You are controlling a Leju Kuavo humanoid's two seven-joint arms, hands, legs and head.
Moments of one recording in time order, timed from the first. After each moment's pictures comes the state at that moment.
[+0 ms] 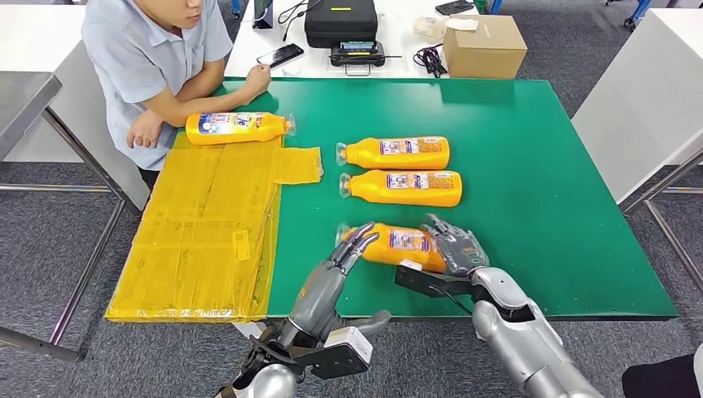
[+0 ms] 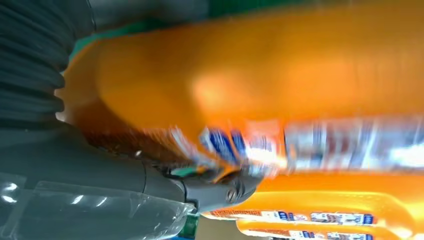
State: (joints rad) left arm -0.17 -0.21 -0.70 -1.29 -0.61 0.47 -0.28; right arm -0.36 -0.22 0.48 -0.98 0.88 -0.02 -0.17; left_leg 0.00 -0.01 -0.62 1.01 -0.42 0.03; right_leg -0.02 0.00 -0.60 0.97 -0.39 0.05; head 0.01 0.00
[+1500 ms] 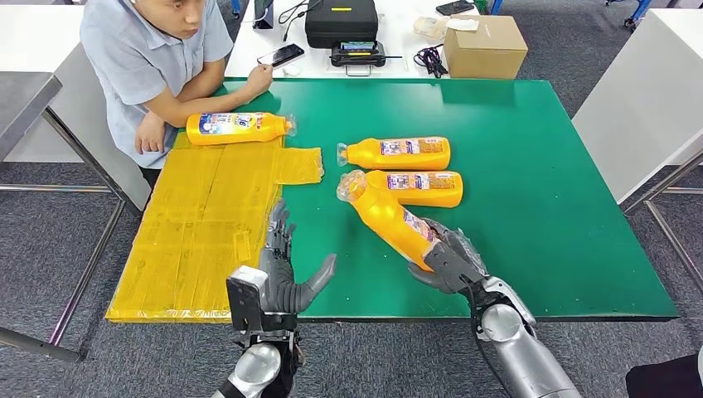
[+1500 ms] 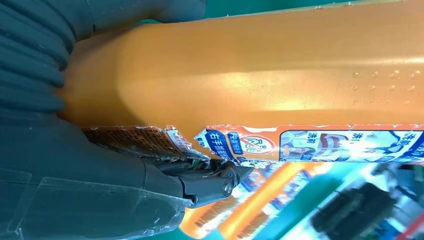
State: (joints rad) left arm -0.16 -0.27 -0.60 -1.21 0.21 0.62 -0.50; right arm -0.22 -0.16 0.32 -1.20 0.32 0.07 -0.35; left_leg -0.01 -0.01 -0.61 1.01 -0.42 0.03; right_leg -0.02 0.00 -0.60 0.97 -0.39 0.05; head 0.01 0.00
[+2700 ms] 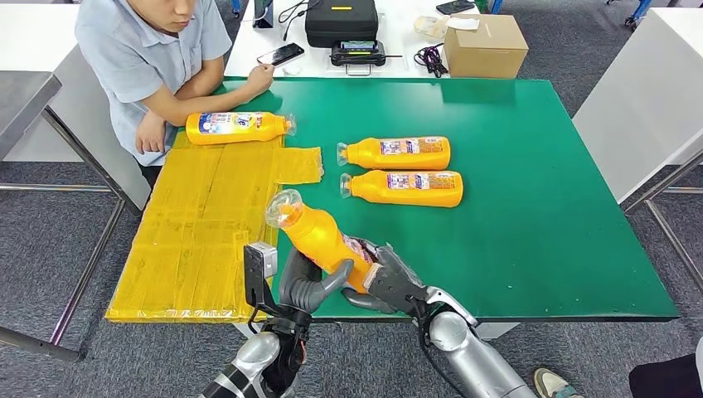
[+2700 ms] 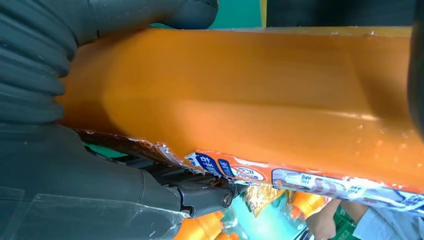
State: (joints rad) left arm -0.25 -0.26 -0.63 -1.07 0.46 0.34 -0.40; right arm -0.27 -0.05 0.57 -1.16 0.25 0.17 -0.43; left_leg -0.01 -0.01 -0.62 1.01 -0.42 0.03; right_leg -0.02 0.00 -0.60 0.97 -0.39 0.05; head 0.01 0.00
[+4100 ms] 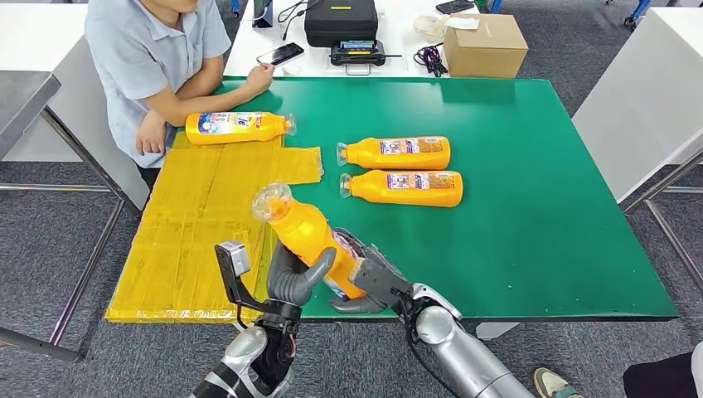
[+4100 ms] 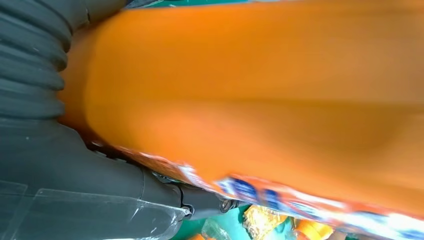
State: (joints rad) left arm -0.23 -0.25 -0.57 -1.14 0.55 0.27 -0.45; right arm -0.33 -0.02 0.63 -1.06 0.15 0.18 -0.41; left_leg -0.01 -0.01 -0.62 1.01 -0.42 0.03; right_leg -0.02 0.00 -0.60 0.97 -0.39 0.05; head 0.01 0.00
